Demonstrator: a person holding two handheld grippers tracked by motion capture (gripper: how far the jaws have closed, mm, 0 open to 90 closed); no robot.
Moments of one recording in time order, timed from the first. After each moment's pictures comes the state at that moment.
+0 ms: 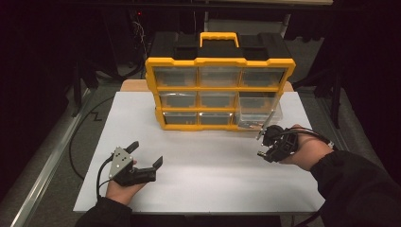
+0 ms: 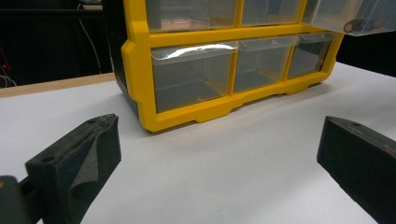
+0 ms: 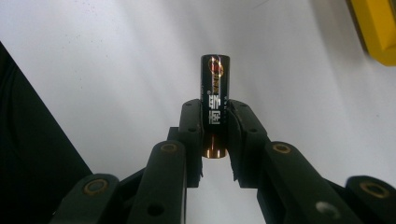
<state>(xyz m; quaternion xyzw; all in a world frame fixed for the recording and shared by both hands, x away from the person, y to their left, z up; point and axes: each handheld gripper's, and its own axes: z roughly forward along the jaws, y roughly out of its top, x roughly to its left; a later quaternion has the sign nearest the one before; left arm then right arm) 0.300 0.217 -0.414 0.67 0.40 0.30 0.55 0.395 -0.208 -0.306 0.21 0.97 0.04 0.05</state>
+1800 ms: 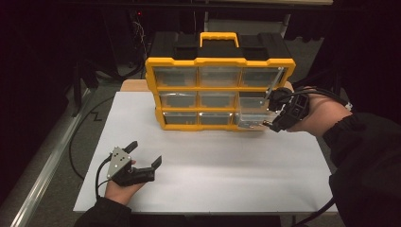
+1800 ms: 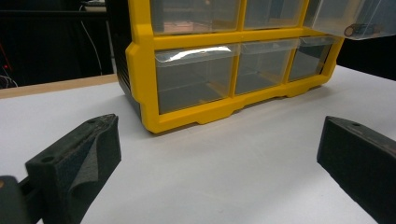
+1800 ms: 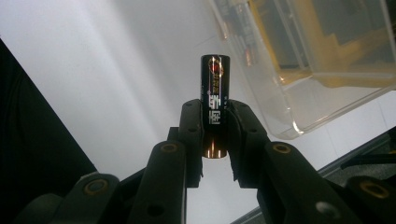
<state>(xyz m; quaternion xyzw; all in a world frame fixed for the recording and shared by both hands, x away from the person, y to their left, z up) 0.299 0.220 -0.413 0.66 0.40 0.30 0.55 0.418 -0.195 -0.203 0.21 0.97 0.03 0.10</state>
